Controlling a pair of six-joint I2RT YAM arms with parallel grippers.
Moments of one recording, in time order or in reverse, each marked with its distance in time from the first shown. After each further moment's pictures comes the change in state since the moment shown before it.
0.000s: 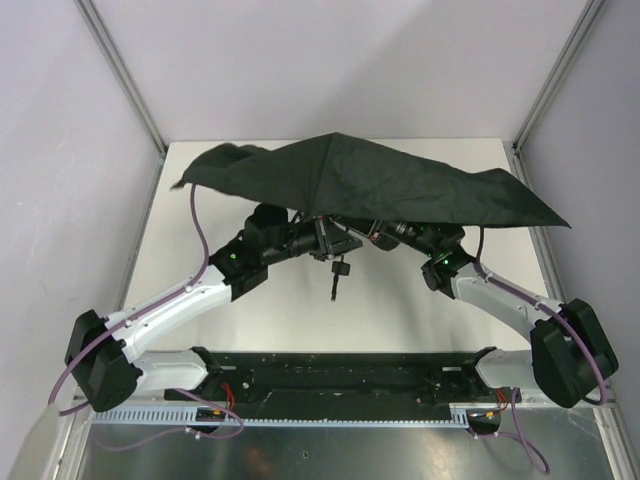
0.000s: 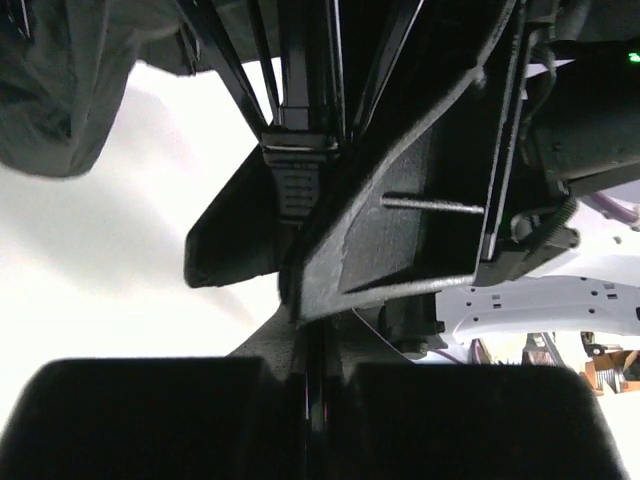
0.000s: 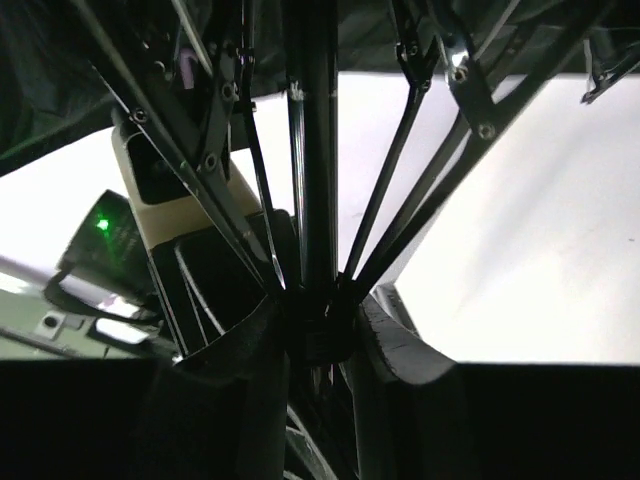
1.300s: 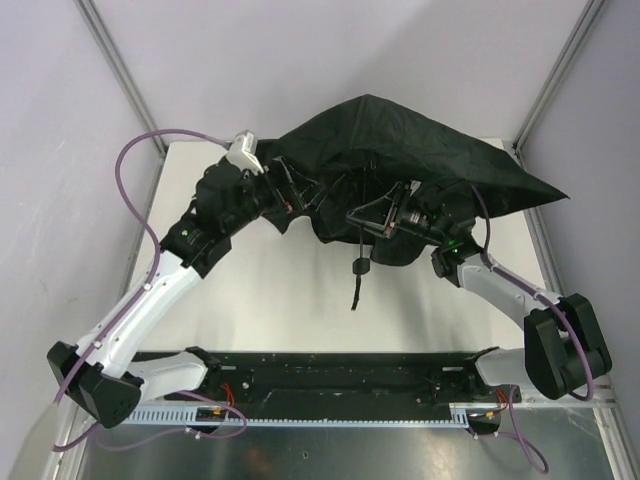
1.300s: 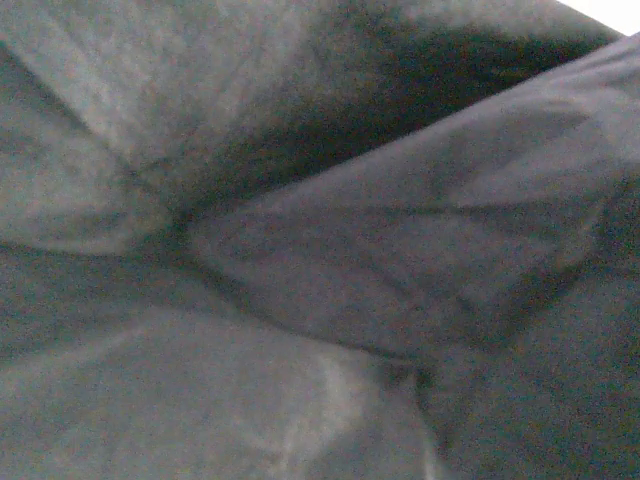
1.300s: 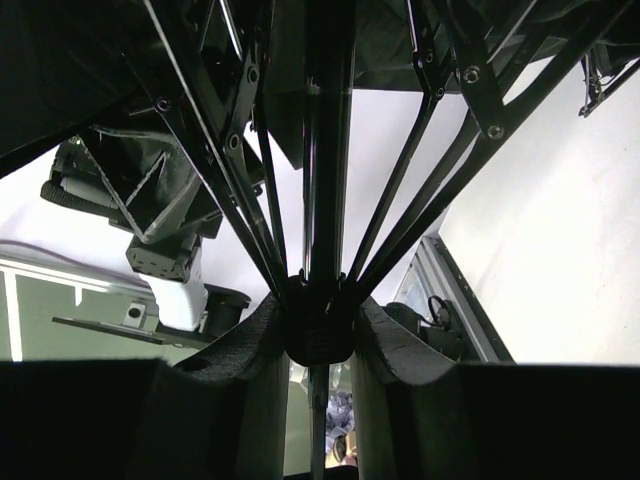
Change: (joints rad) left arm 0.233 -0.073 0.264 -0.350 -0.223 0.075; right arm -0.149 0.045 0.027 0.004 -0.268 0.234
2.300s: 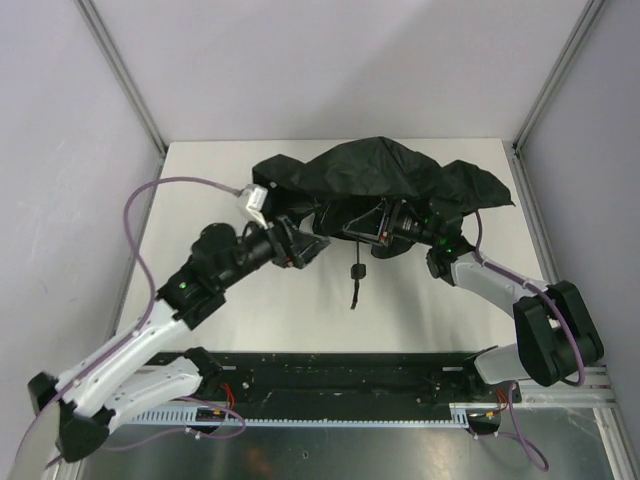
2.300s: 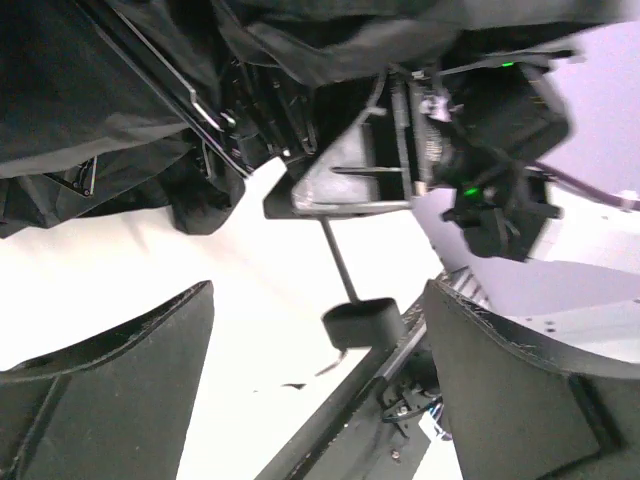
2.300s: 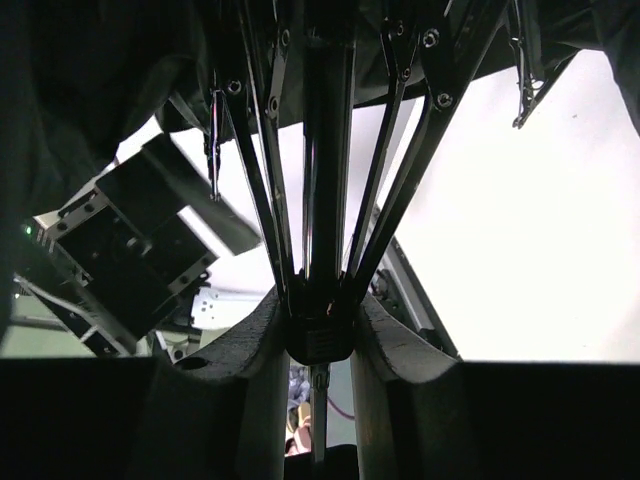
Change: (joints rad) left arm -0.183 -0.226 -0.369 0.215 0.015 0.043; right arm 0.017 0.070 -0.017 -0.082 -0.033 -0.166
